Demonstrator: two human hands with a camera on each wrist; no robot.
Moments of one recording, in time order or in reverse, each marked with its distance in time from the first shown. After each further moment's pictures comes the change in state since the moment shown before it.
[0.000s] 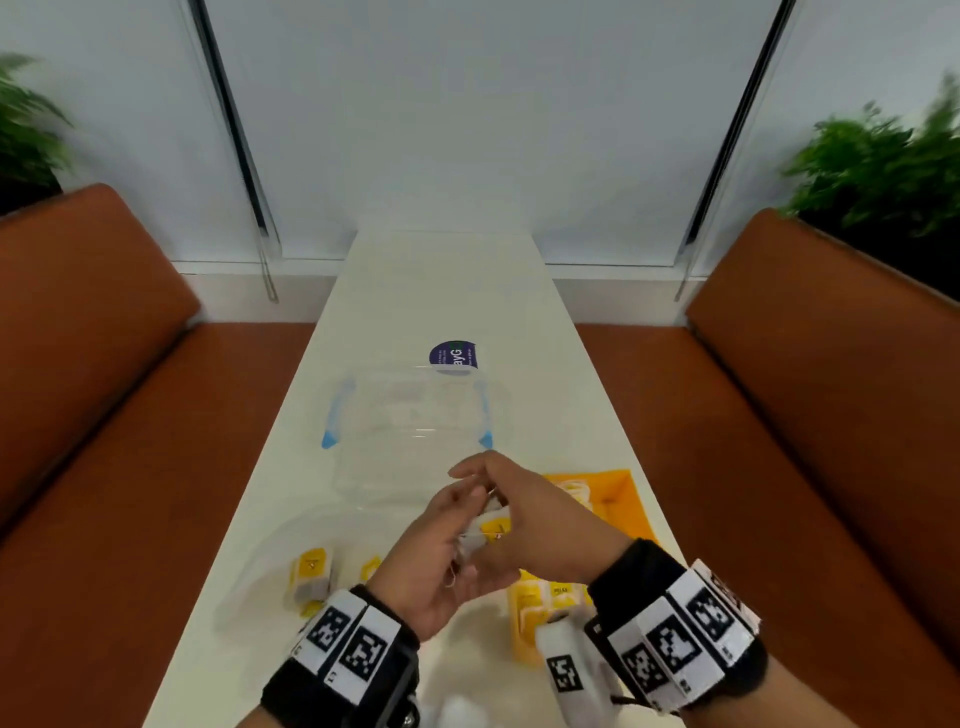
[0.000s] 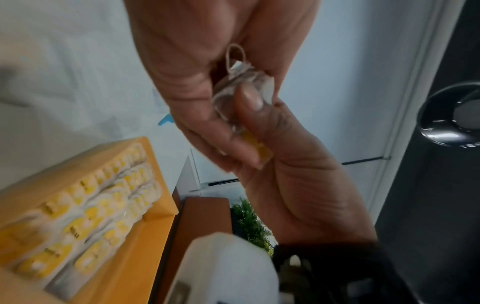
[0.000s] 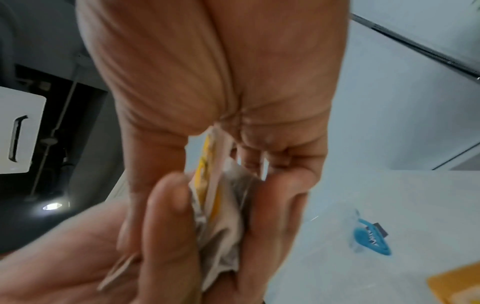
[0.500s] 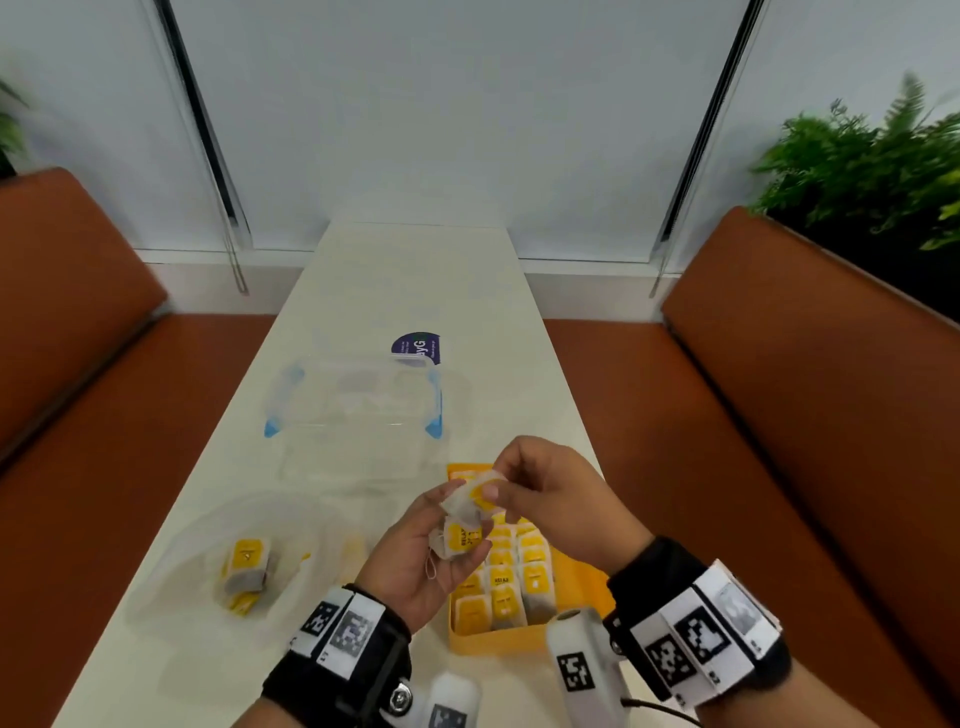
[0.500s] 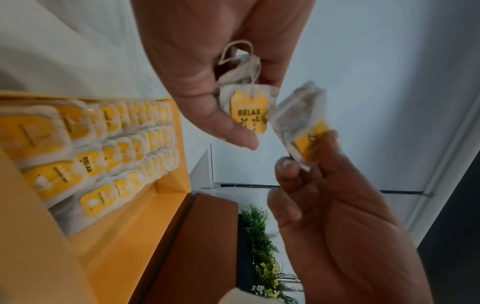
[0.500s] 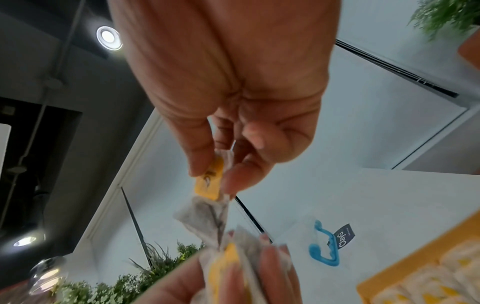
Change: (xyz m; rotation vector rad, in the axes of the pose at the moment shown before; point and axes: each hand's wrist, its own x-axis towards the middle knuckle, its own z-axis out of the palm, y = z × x) left_hand 0.036 -0.046 0.025 -0.298 0.027 0.002; right_hand -0.037 0.044 -0.046 0.162 0.236 -0.023
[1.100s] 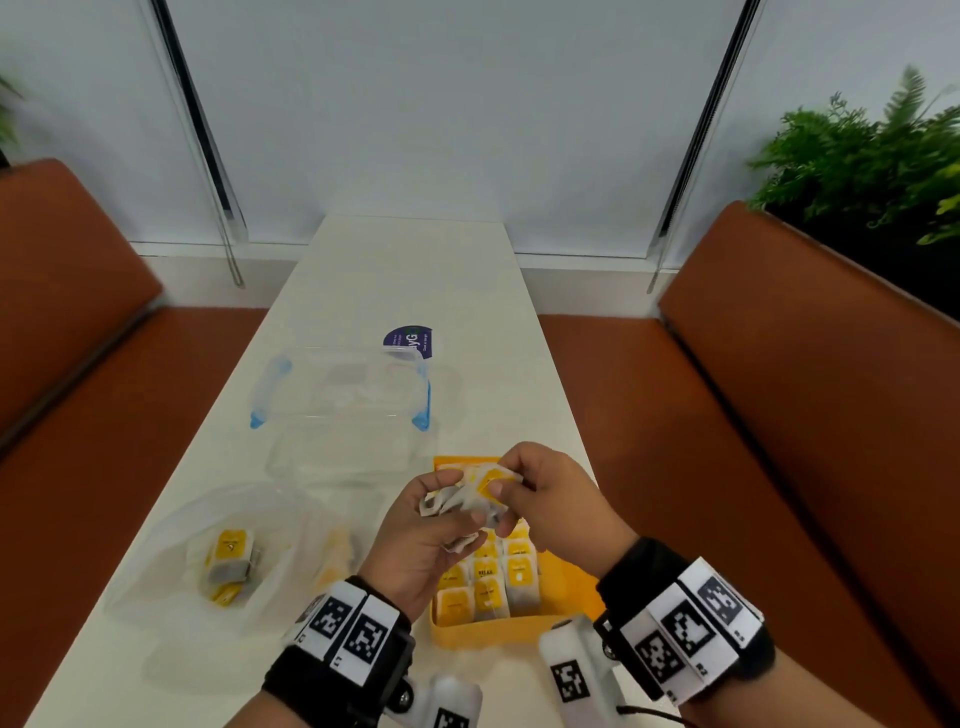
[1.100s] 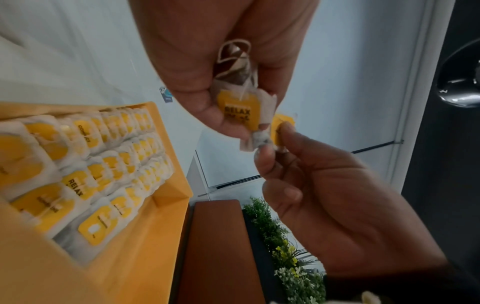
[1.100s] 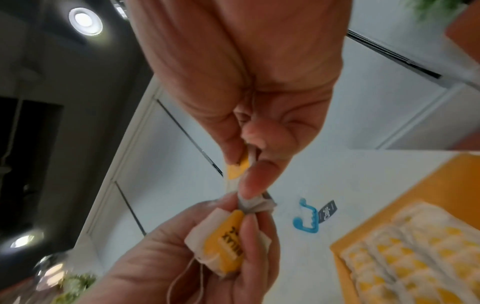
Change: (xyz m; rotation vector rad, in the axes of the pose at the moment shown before) left_hand 0.005 -0.018 0.010 0.330 0.043 0.254; right_hand -0.006 0.017 -0.007 -0.062 0.016 0.192
